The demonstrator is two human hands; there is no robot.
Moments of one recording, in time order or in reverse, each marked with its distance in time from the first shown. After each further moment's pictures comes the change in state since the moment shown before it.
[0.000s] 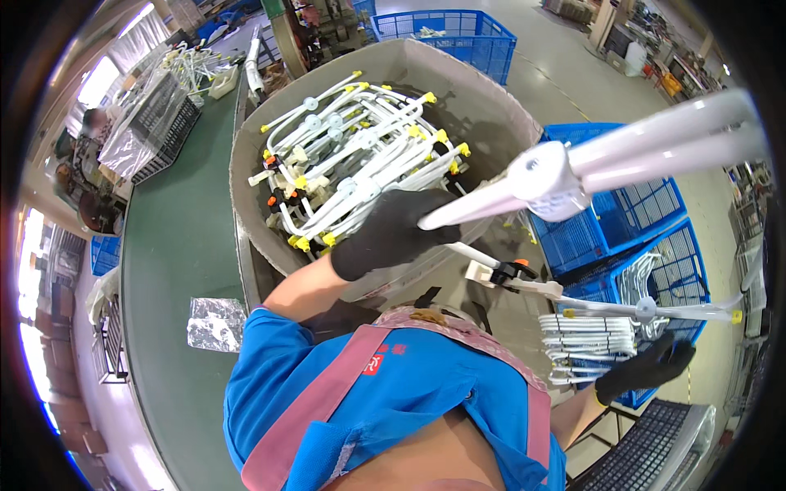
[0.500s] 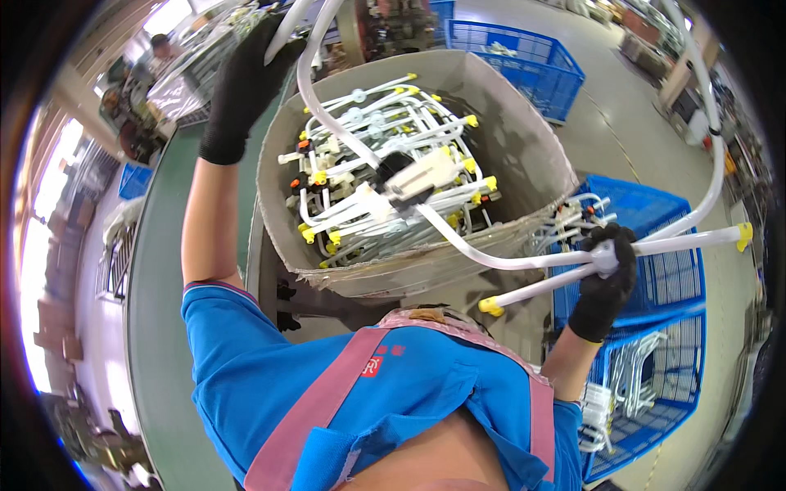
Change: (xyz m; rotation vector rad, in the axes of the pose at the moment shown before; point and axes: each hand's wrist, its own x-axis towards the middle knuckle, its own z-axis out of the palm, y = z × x) left_hand 0.042 0.031 -0.196 1.055 0.758 -0.001; right_hand -0.028 -0.083 0.221 1.443 -1.129 0.786
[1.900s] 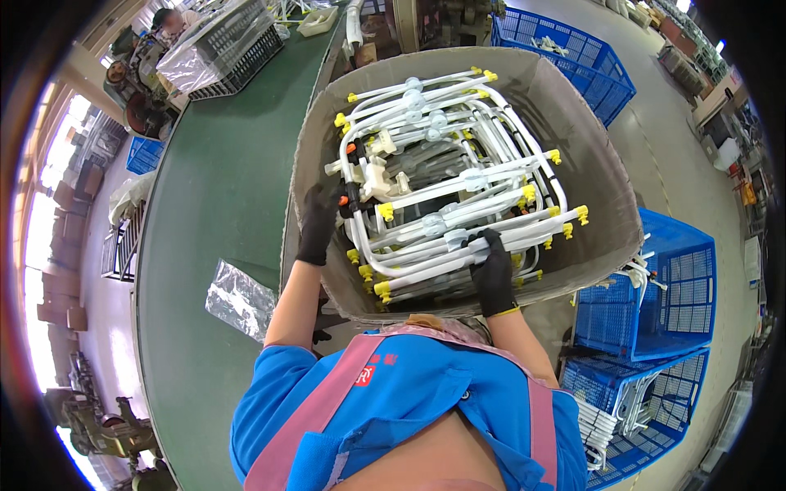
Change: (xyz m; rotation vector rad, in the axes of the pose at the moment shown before) left_hand -0.298 -0.208 0.160 -0.313 -0.161 -0.913; right_hand -0.036 0.318 0.144 0.249 0.201 0.880
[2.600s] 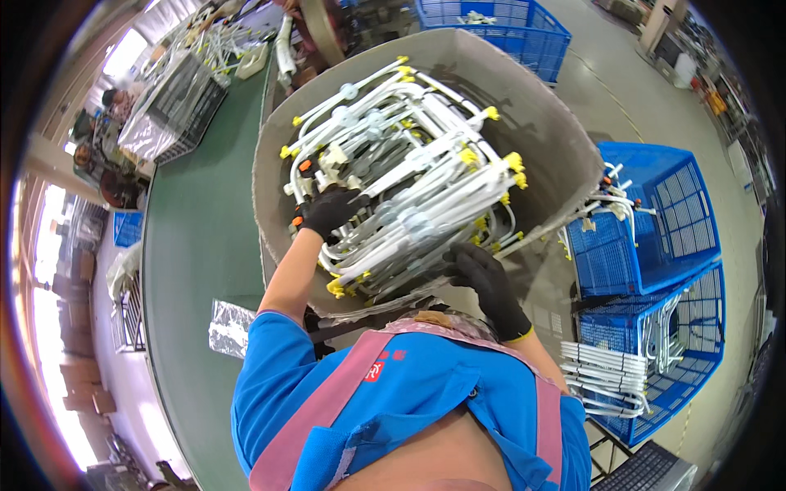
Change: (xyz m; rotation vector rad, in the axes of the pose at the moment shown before) left_hand 0.014 0.093 0.070 0.643 -0.742 0.447; right_hand -0.126 -0.057 -0.034 -0.591 -0.288 -0.101
